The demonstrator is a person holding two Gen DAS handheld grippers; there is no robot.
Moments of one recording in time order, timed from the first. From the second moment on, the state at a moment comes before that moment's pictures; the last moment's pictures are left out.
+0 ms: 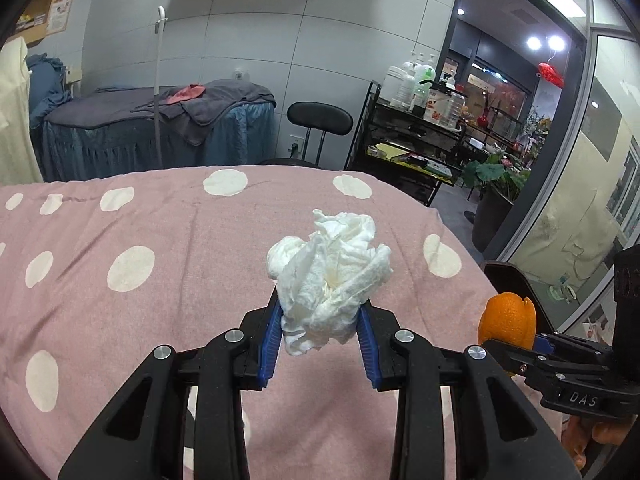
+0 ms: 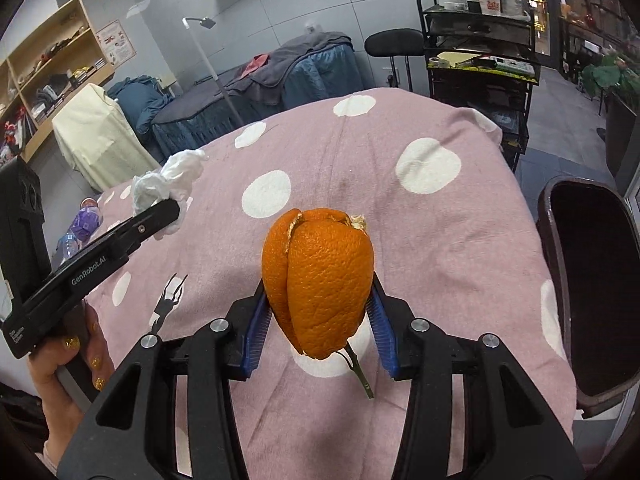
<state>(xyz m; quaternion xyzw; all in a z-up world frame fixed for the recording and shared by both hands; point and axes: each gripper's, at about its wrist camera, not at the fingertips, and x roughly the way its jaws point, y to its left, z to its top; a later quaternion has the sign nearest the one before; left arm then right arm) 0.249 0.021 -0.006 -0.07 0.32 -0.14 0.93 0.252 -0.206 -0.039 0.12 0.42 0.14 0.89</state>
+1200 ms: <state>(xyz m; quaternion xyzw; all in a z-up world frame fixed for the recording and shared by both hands) 0.201 -0.095 0.003 -0.06 0.30 -0.26 0.91 0.212 -0.399 -0.051 0.12 0.37 -0.10 0.92</state>
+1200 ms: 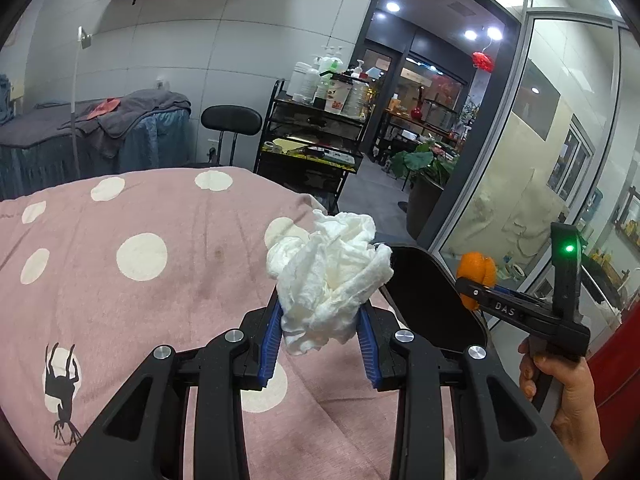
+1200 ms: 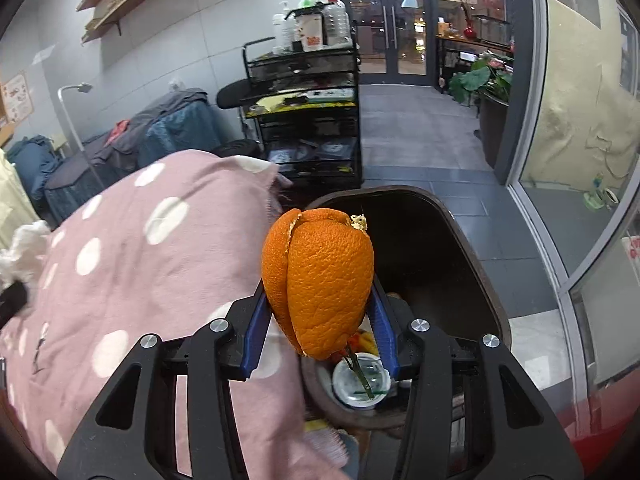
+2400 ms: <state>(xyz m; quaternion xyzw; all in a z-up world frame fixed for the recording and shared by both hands) 0.209 -0.167 0.003 -0.02 0.32 -0.34 0.88 0.179 -0.416 -0.085 0.15 0.37 -0.14 0.91</state>
